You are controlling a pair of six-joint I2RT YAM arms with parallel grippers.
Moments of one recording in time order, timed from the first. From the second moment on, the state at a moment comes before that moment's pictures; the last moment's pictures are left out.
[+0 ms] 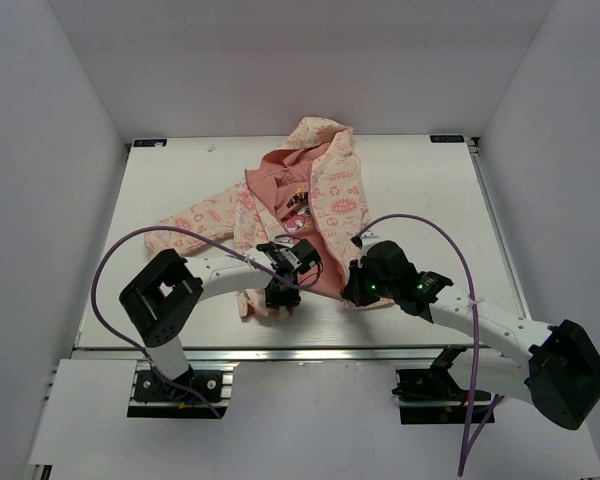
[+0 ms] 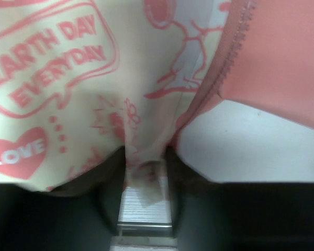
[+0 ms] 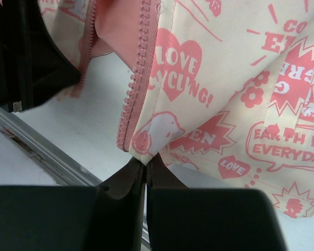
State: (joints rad) left arm -0.92 1.73 1.05 -0.69 -0.22 -0.94; right arm 0.76 1.10 0.57 -0.24 -0.12 0.41
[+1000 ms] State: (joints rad) left arm -0.92 1.11 0.76 -0.12 -0.02 -0.47; right arm 0.72 0.99 0.58 -0.12 -0.58 0.10
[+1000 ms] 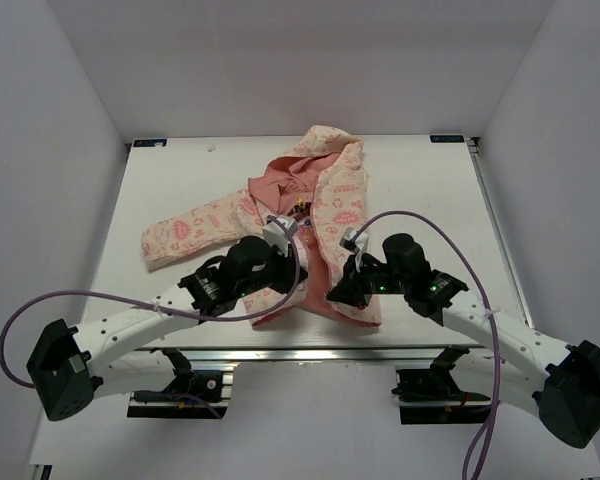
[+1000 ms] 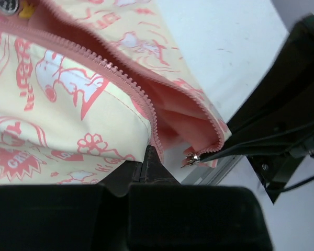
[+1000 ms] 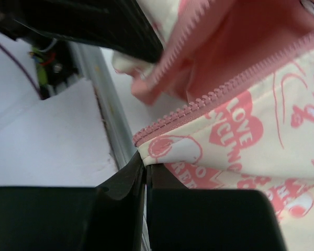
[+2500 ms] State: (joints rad) left arm -0.91 0.96 0.64 0.05 0.07 -0.50; right arm 0.61 1.19 0.70 -0.01 -0.93 0.21
